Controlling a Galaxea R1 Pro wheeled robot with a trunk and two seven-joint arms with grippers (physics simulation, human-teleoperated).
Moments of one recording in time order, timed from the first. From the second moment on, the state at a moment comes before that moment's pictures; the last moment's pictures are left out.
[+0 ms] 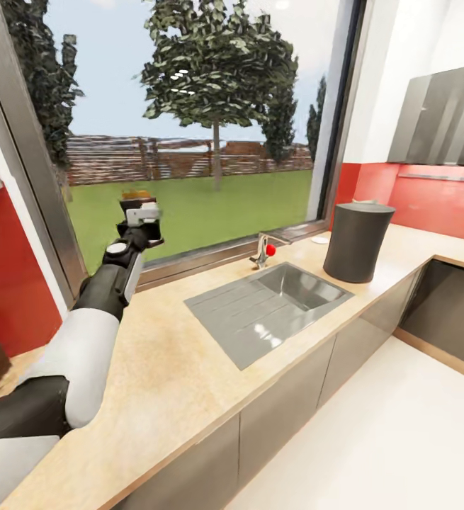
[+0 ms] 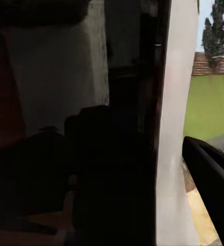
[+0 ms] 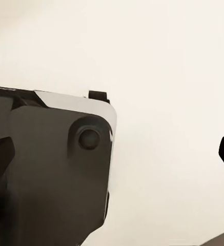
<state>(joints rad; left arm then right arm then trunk) -1.19 -0.06 0.11 -0.79 -0.14 0.18 0.04 -0.21 0.00 0.22 -0.06 -0.08 0.01 -0.09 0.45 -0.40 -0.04</state>
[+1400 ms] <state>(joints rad) -0.63 -0.01 0.12 -1.20 -0.14 0.14 -0.27 -0.21 0.00 0.13 -0.12 -0.09 -0.03 -0.09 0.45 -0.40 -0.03</state>
